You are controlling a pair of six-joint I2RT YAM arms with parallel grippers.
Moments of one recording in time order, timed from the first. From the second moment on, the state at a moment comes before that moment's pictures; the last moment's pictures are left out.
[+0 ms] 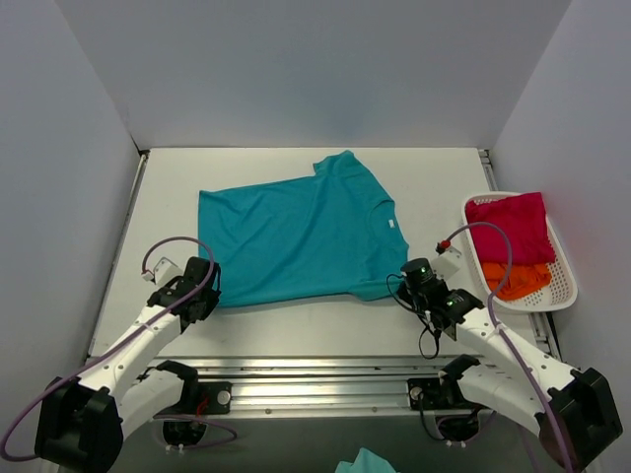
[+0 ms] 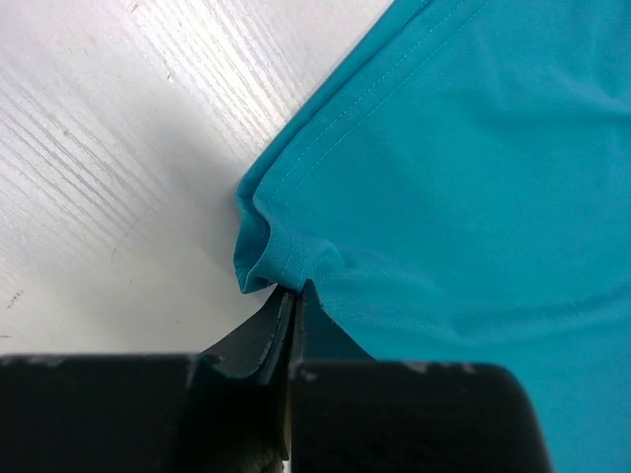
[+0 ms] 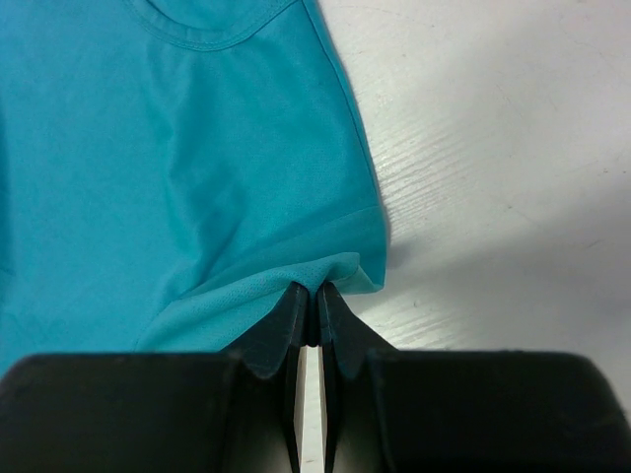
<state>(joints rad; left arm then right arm) -0.34 0.98 0.52 -0.62 -0.45 -1.25 0.54 0.91 0.46 -0.39 0.46 1.01</state>
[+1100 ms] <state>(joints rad) -0.15 1.44 0.82 -0.30 -0.25 -1.09 0.54 1.55 1.14 -0.41 0.54 0.84</state>
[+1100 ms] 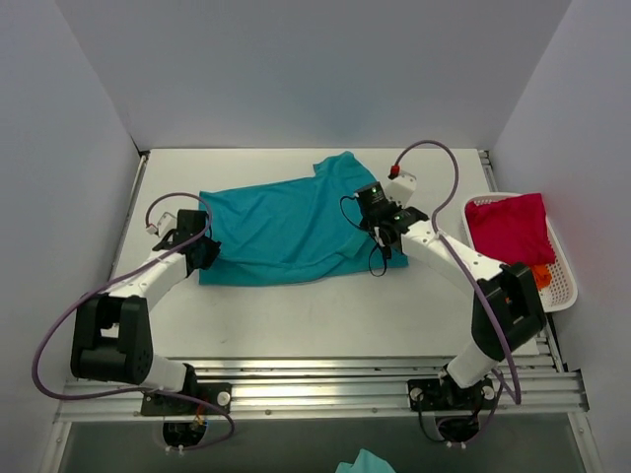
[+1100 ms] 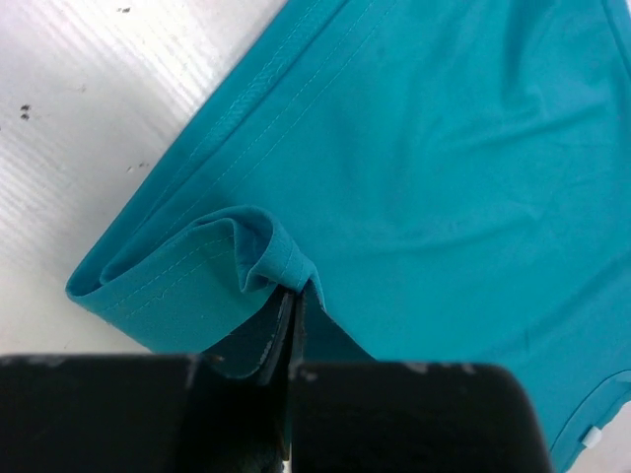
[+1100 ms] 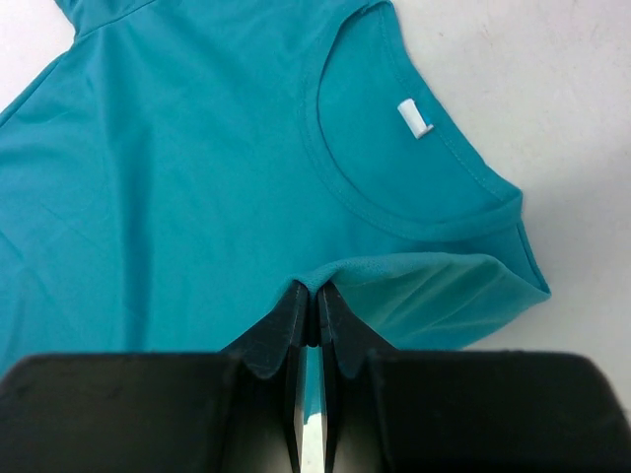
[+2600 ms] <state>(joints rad) -0.01 1.74 0.98 -0.16 -0.15 -1.06 0.41 2.27 1.80 -0.52 0.57 0.81</state>
